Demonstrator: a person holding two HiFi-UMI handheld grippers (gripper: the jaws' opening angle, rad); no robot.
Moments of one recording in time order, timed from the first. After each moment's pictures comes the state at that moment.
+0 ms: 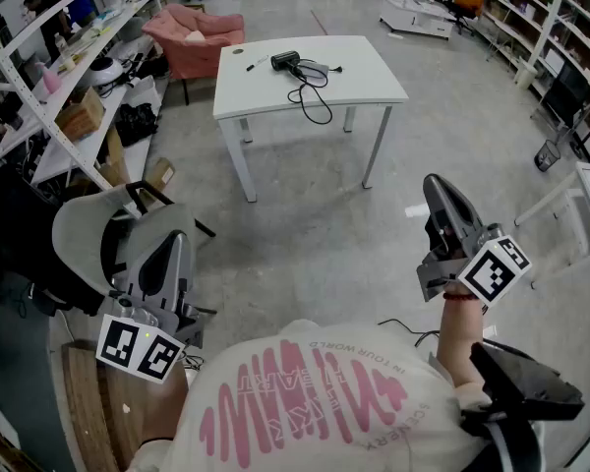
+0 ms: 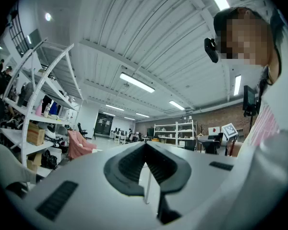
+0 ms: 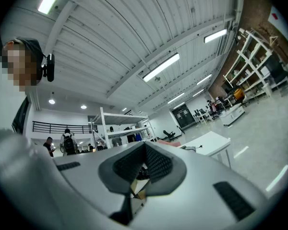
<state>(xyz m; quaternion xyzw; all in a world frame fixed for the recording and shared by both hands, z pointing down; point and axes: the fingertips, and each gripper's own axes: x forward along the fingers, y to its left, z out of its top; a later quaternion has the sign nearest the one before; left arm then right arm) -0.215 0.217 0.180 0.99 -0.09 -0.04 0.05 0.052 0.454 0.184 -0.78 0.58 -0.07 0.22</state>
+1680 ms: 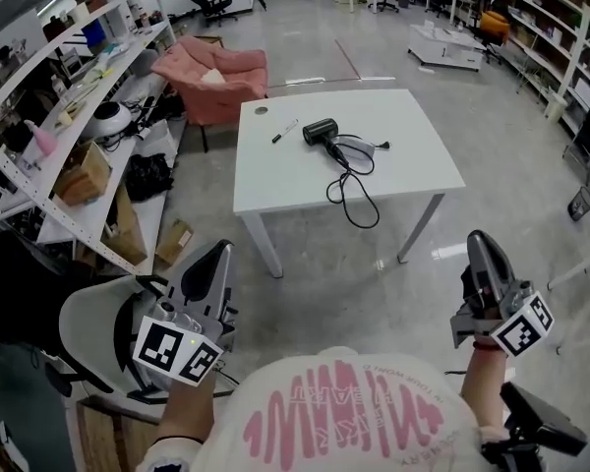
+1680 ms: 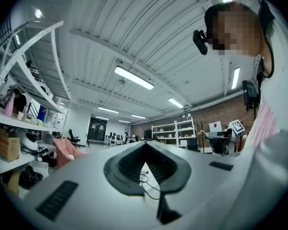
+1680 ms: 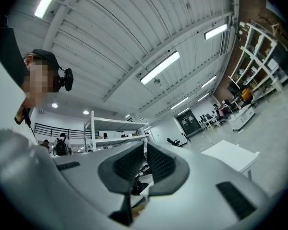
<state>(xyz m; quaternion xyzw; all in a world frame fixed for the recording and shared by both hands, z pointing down) 0.032 0.022 0.187 1.00 -0.05 -0.05 0.00 0.246 0.304 0.200 -0.77 0.59 -0.03 0.25</state>
